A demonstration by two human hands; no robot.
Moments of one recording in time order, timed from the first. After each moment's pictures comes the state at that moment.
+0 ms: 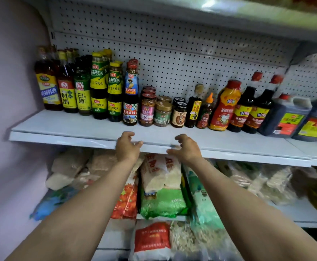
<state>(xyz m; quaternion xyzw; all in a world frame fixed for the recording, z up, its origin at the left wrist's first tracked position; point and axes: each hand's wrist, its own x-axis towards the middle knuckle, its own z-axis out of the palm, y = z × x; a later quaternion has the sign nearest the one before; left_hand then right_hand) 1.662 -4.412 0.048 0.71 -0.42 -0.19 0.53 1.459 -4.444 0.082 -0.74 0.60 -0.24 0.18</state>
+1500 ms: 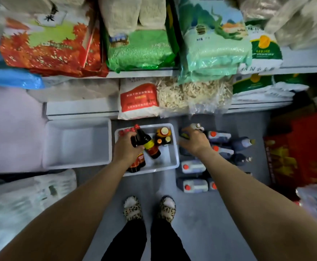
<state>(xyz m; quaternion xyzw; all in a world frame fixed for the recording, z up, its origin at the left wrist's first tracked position) 1.516 -4.175 -0.340 0.76 -0.49 -0.40 0.15 1.270 -4.229 -0.331 -0.63 0.69 0.07 0.36</state>
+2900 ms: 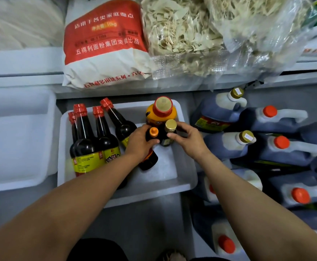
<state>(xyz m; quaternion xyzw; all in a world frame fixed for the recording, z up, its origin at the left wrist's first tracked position) 1.415 -4.253 -0.838 0.69 -0.58 -0.39 0.22 1.220 -4.272 -0.841 -0.57 0.58 -0.29 0.50</state>
